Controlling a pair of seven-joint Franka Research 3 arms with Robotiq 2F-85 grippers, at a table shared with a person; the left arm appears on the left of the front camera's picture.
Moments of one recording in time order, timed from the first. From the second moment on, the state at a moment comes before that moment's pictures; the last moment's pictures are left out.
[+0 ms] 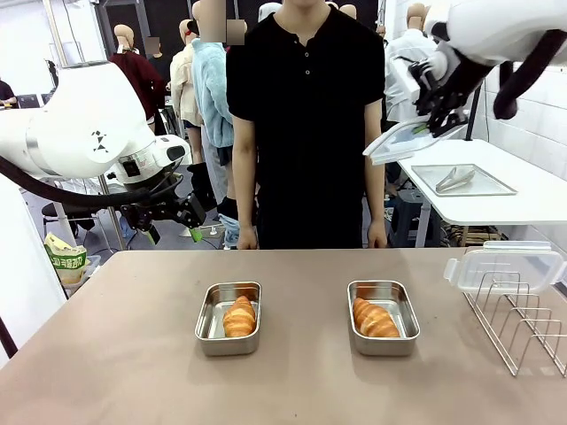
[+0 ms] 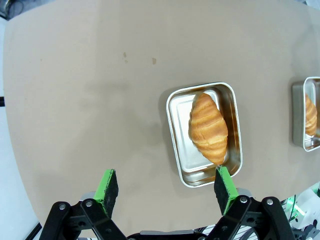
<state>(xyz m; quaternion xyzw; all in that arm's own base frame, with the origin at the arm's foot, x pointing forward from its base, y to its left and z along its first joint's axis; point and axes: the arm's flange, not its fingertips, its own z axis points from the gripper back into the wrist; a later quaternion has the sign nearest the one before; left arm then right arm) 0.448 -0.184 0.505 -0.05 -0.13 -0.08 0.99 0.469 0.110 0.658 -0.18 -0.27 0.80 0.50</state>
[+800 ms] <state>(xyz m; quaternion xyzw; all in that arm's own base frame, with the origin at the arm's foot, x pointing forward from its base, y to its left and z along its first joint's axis) 0.448 -0.184 0.505 -0.05 -0.13 -0.08 0.99 0.482 0.116 0.657 -0.18 -0.27 0.81 0.49</state>
